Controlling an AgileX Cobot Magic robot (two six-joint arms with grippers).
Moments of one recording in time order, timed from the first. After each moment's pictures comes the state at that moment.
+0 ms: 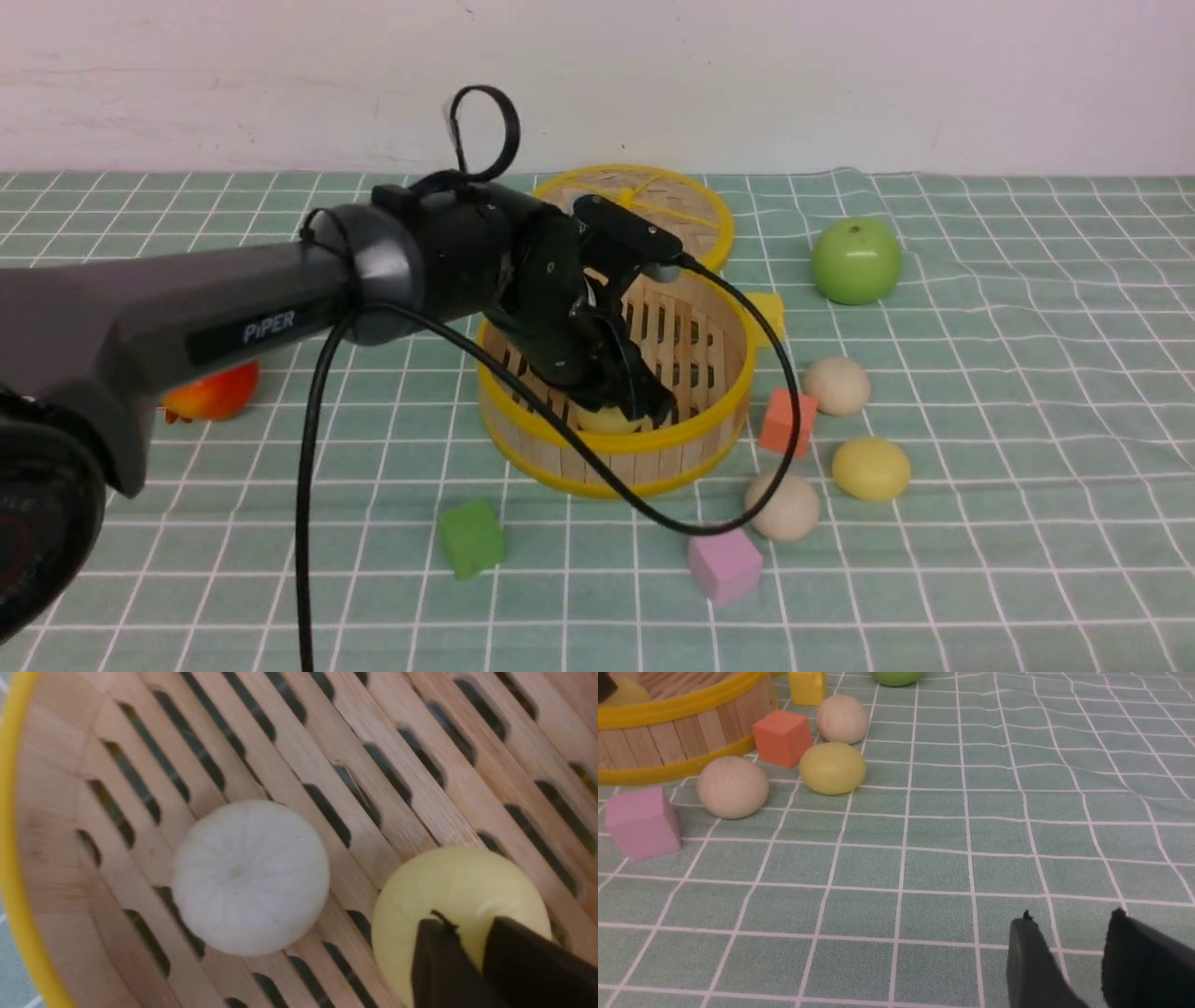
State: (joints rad) right arm 0.02 -0.01 0.01 0.07 0.38 -0.03; left arm -0.55 2.05 -1.60 0.03 0.57 0.09
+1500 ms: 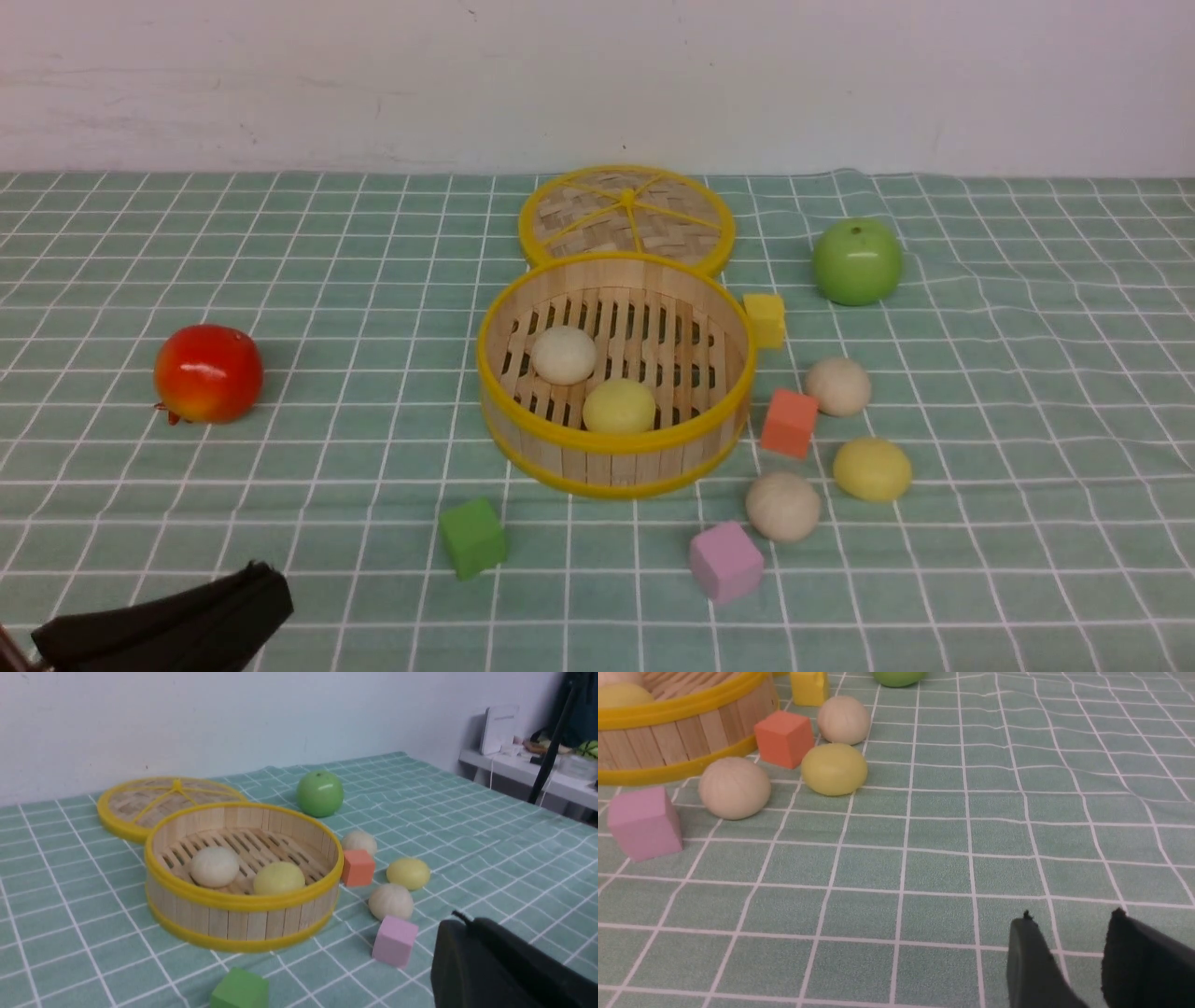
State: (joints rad) right arm 0.02 -0.01 0.01 0.07 0.38 -0.03; left arm -0.68 0.42 -0.17 -0.12 -0.14 -0.01
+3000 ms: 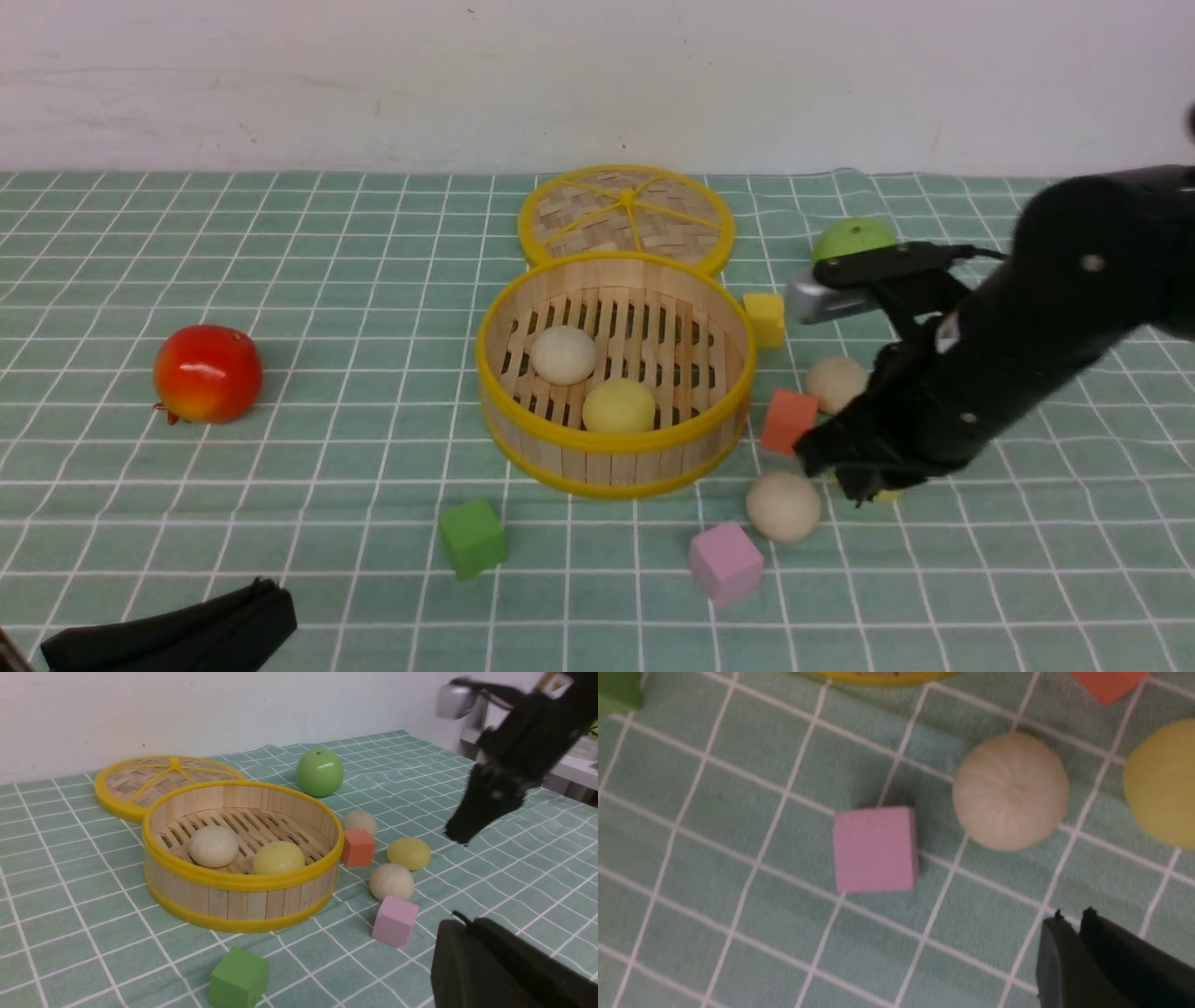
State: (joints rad) right arm 0.40 1.68 -1.21 0.17 0.79 0.00; left arm -0.68 0.42 -0.17 -0.12 -0.10 -0.01
